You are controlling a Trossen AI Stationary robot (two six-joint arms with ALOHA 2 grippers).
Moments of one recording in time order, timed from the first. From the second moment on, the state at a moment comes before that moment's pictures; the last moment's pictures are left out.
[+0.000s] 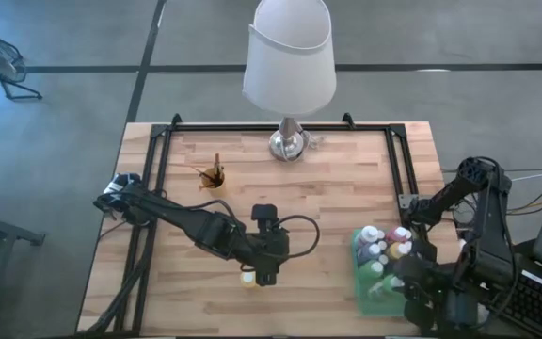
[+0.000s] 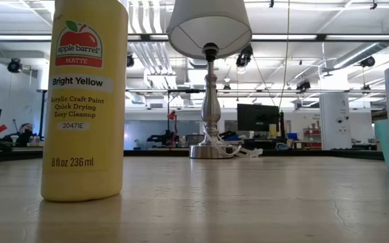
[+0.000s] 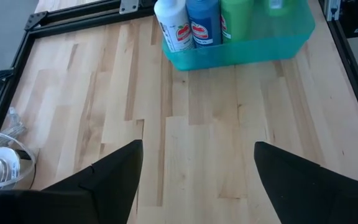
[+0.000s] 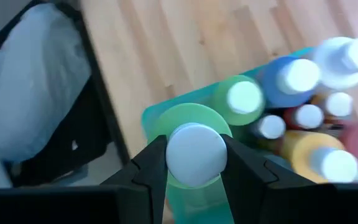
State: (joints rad) left arm -0.42 1.80 1.81 -0.81 -0.44 -0.19; right arm 1.15 1.49 1.58 -1.47 0.36 1.52
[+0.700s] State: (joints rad) left arm -0.41 1.80 1.81 -0.81 -0.44 -0.18; right arm 1.23 1.49 1.29 -1.33 0.37 1.73
